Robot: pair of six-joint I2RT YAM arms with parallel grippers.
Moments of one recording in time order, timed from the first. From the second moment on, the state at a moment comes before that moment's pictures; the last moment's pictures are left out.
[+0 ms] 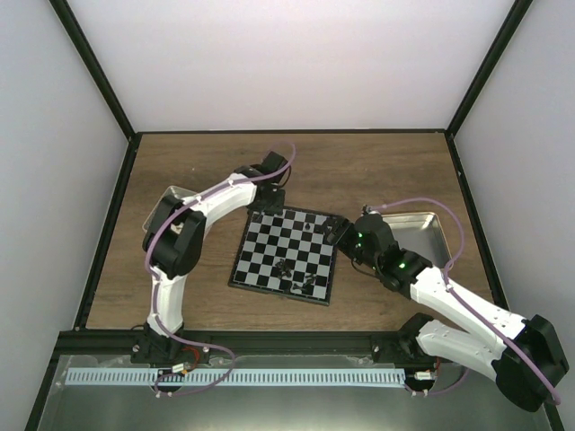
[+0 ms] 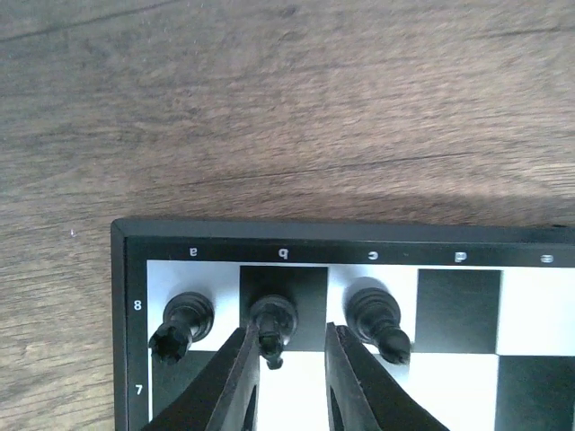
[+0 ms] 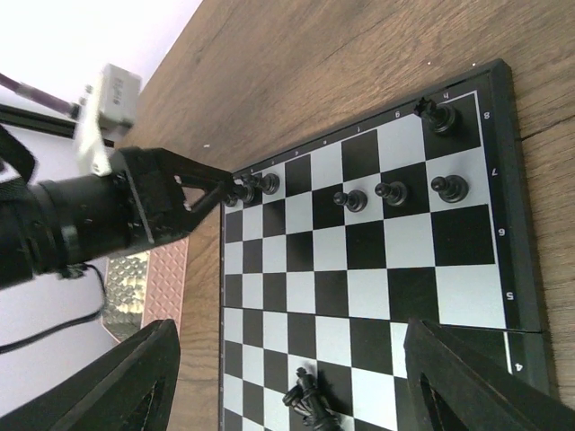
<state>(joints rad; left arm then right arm) -0.59 2.05 1.58 -0.73 -0.14 -0.40 0.68 0.96 0.57 -0.16 0.08 1.14</state>
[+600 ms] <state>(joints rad) -0.59 1.45 1.22 -0.50 -0.02 -0.40 0.81 1.21 0.72 -0.38 0.04 0.96</state>
